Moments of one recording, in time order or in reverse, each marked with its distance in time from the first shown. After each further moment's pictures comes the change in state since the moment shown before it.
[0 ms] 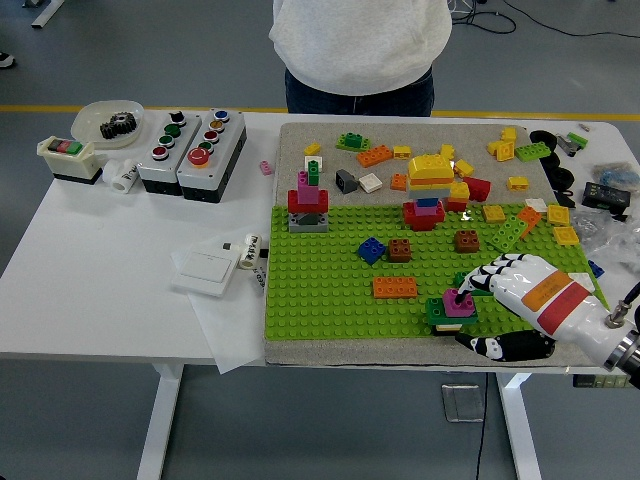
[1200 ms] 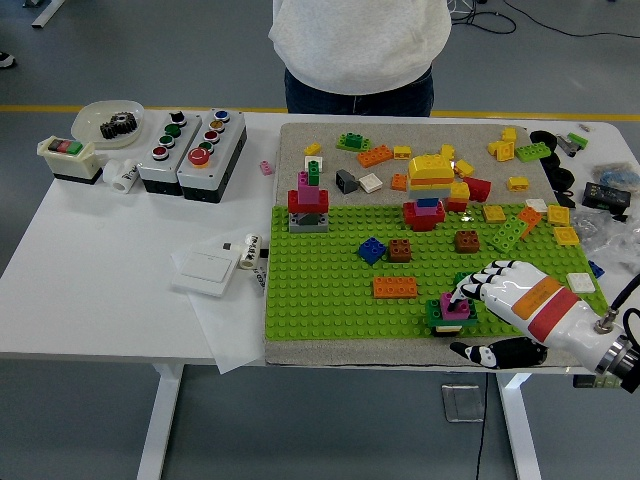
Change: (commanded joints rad) left arm 0.008 -0.001 -0.010 0.000 0.015 -0.006 0.006; right arm 0.020 0.003 -0.048 -0.013 -0.041 0.008 -0.001
